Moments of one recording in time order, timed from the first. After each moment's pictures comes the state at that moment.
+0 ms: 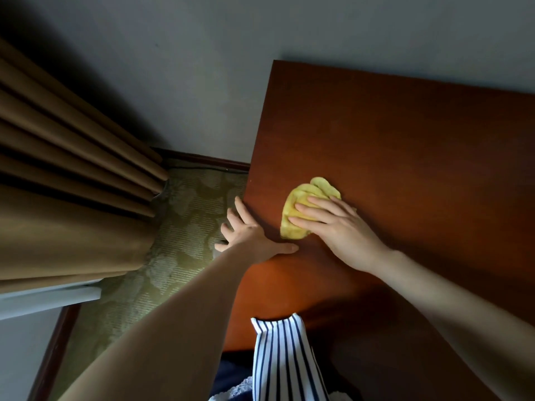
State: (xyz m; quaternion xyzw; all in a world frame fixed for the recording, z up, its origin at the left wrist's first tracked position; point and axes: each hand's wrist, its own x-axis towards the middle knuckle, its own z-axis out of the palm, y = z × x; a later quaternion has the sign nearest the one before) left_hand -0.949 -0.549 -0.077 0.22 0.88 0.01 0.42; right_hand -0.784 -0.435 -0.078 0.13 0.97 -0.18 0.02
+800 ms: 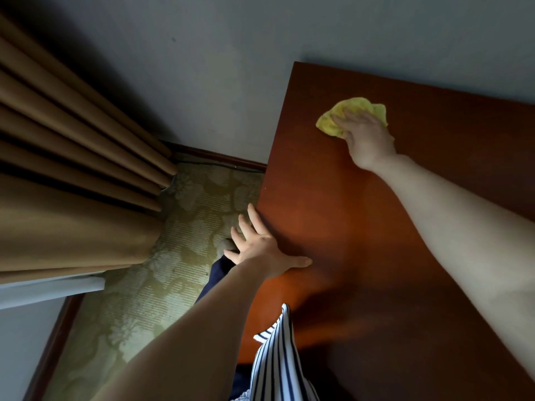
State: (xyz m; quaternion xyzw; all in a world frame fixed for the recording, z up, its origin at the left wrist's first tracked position) left_hand -0.947 -0.549 -0.080 0.22 0.87 0.00 0.43; right_hand -0.886 -0.293 -0.068 0.39 0.91 -0.17 0.05
